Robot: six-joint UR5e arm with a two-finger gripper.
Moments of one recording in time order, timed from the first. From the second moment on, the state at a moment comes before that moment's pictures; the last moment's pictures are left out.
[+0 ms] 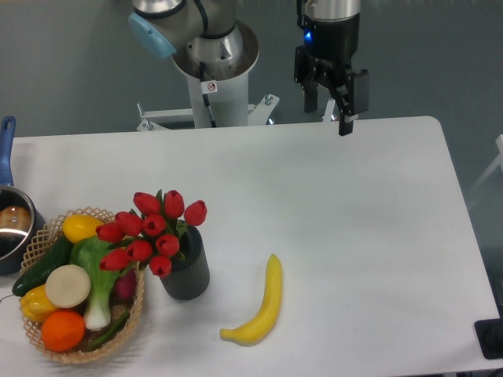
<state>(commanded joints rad) 2.75 -1.44 -1.78 -1.11 1.32 1.77</state>
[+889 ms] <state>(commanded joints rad) 2.74 -1.41 -1.91 -1.03 1.31 1.69</state>
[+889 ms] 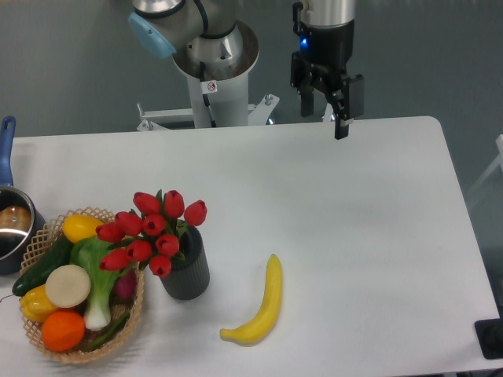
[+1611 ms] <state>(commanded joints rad) 2.67 -1.44 -1.98 -0.99 0.99 1.18</state>
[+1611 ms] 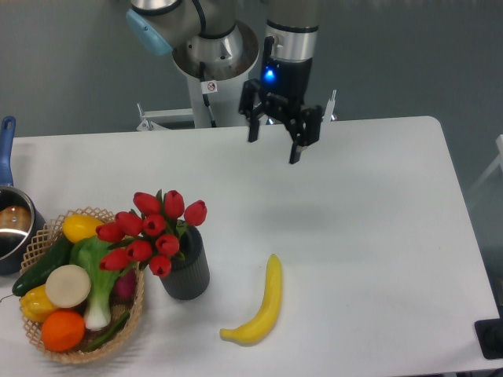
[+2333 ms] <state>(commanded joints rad) 2.60 -1.60 -1.99 -0.87 0.77 1.10</state>
